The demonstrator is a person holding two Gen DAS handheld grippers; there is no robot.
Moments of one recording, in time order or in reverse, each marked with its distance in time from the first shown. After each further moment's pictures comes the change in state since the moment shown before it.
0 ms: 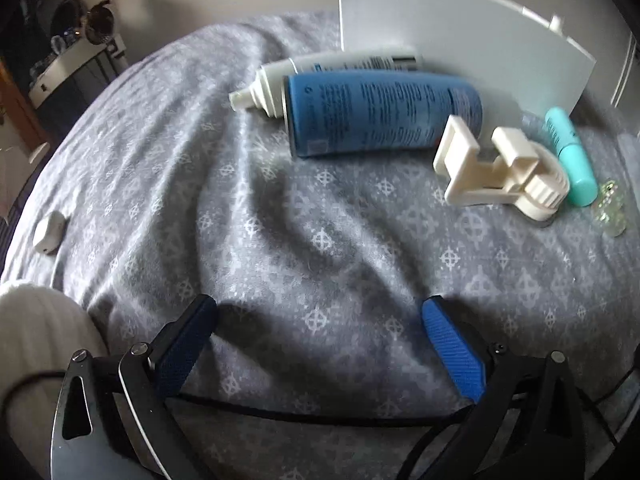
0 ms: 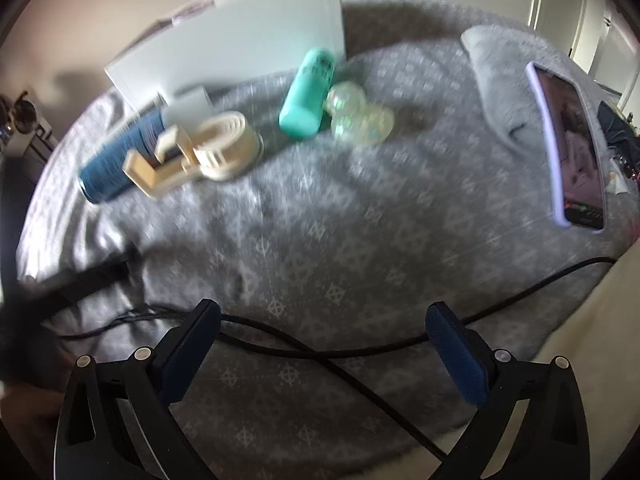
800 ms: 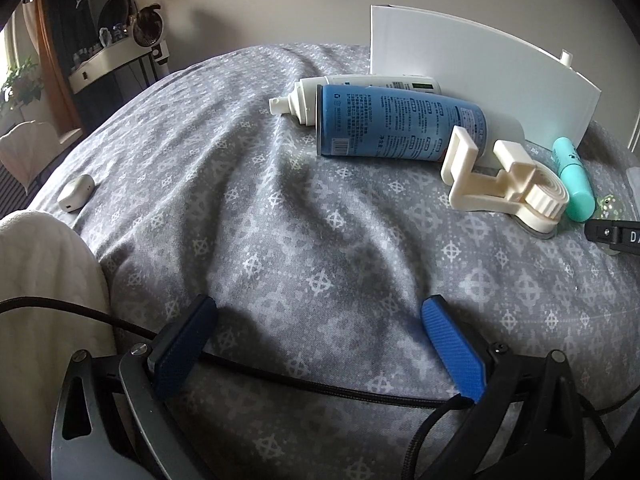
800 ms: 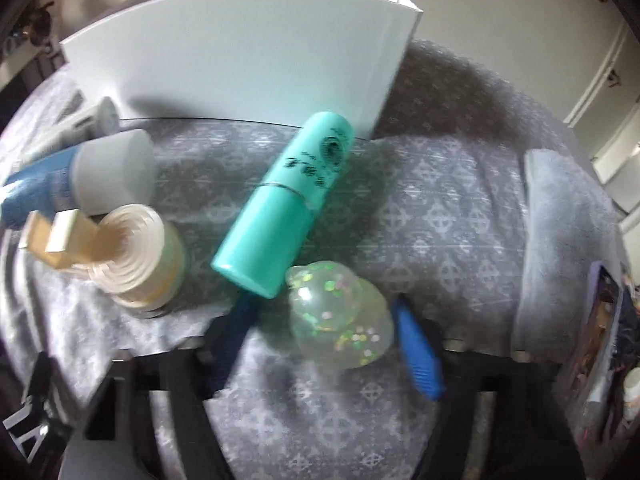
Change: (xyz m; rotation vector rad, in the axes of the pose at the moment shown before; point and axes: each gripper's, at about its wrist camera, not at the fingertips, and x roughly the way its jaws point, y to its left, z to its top) left arm -0.007 -0.005 -0.024 -0.120 -0.107 0.057; right arm 0.094 0.008 0.094 -0.330 0.045 -0.039
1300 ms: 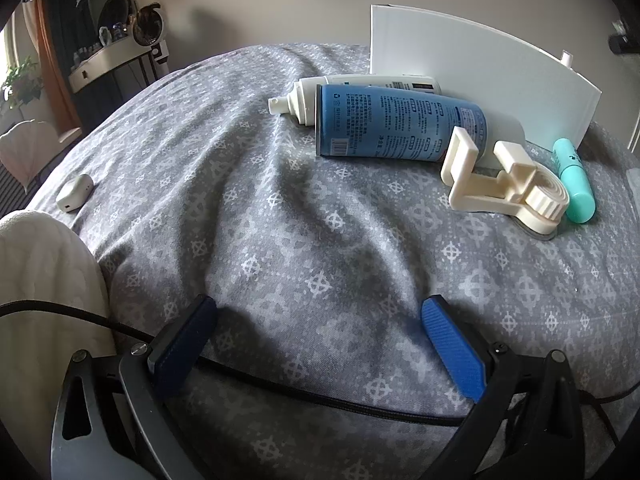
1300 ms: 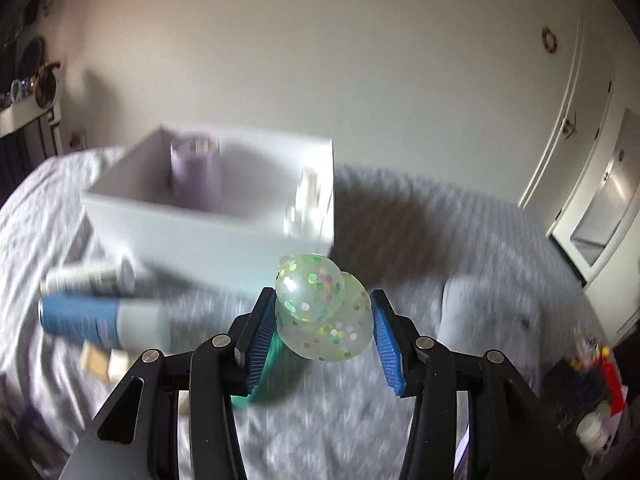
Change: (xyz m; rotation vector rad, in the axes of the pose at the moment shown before) left arm 0.001 0.002 0.002 -0.004 0.001 -0.005; right arm -0.111 -0.013 0.072 0.017 -0.414 -0.155
